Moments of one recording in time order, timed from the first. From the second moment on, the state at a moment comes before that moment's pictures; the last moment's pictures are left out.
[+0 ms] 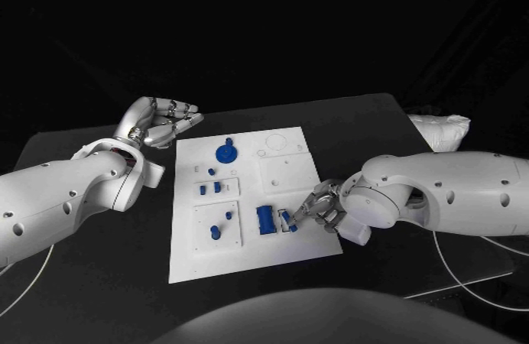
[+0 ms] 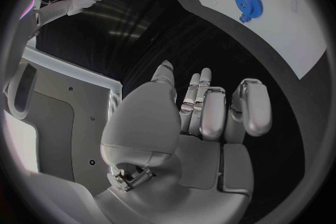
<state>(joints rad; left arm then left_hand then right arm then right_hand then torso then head) 1.28 -0.69 -0.23 1.32 -0.54 -0.54 0.41 1.35 -0.01 -0.11 0.29 0.25 0.95 0.16 0.08 0.08 1.09 0.10 0.07 0.06 1.43 0.03 1.34 1.25 0.05 1.40 0.14 1.32 1.31 1.20 -1.03 -0.24 1.86 -0.37 -0.32 -0.64 1.24 0.07 0.27 0.00 0.25 1.03 0.10 0.18 0.22 1.47 0.03 1.57 1.31 1.47 -0.04 1.57 1.31 0.01 1.47 0.08 1.57 1.31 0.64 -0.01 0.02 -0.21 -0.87</state>
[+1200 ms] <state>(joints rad) 1.28 -0.69 -0.23 1.32 -0.54 -0.54 0.41 1.35 -0.01 -0.11 0.29 0.25 0.95 0.16 0.08 0.08 1.09 0.10 0.07 0.06 1.43 0.03 1.34 1.25 0.05 1.40 0.14 1.32 1.31 1.20 -1.01 -0.23 1.87 -0.41 -0.34 -0.66 1.21 0.02 0.19 0.01 0.20 0.88 0.13 0.12 0.20 1.47 0.04 1.57 1.31 1.47 -0.03 1.57 1.31 0.01 1.47 0.08 1.57 1.31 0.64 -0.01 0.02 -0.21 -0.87</state>
